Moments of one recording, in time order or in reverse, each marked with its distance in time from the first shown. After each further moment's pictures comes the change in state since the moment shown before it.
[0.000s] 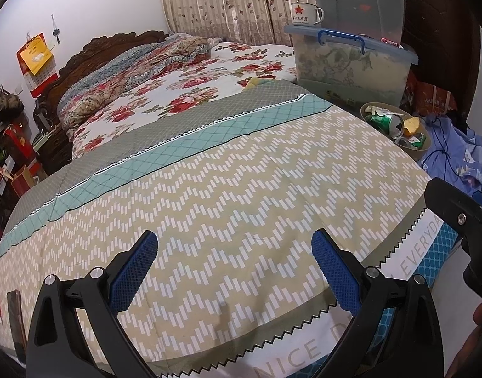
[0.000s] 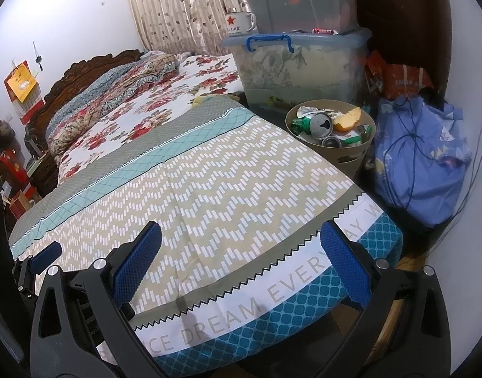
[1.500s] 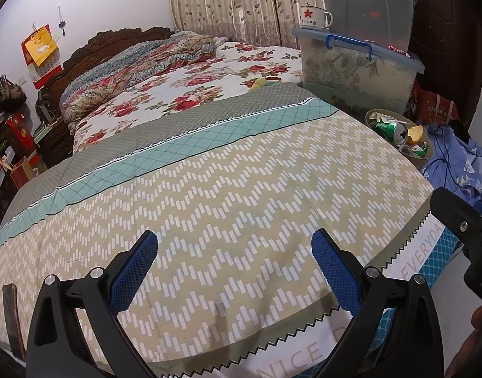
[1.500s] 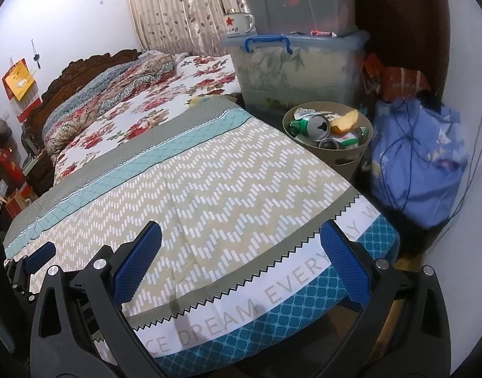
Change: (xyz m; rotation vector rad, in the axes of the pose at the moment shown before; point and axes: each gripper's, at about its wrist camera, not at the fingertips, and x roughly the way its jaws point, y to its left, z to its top) left arm 0.003 0.009 0.002 -0.037 0.003 -0.005; right arm -0.001 -0.003 0.003 0.001 -0.004 -0.016
